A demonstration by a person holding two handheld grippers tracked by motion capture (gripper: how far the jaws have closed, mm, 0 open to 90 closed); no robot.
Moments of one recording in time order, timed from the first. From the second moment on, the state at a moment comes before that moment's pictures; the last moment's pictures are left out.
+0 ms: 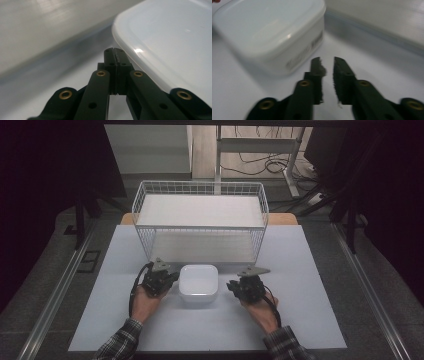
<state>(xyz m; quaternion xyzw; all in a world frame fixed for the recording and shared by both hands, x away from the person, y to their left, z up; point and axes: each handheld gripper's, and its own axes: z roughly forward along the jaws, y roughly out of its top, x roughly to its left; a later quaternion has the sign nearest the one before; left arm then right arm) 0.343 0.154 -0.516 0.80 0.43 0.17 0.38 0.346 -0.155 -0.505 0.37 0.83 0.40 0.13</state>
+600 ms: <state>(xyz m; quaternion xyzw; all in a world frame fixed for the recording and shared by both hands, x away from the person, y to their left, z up) 0.323 0.138 -0.522 0.79 0.44 0.14 0.40 0.365 -0.138 -0.511 0.39 0.82 0.40 0.13</state>
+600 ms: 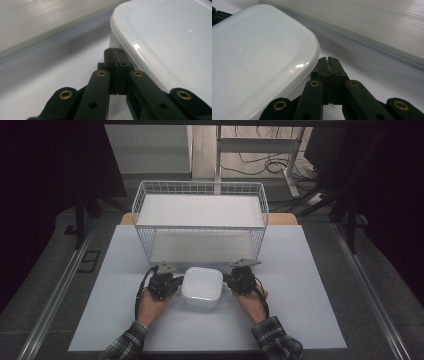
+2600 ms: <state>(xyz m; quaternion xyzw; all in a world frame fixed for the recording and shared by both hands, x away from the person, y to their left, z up) 0.268 0.180 -0.504 0.78 0.40 0.11 0.47 0.286 -0.195 -0.494 0.34 0.83 0.41 0.14</state>
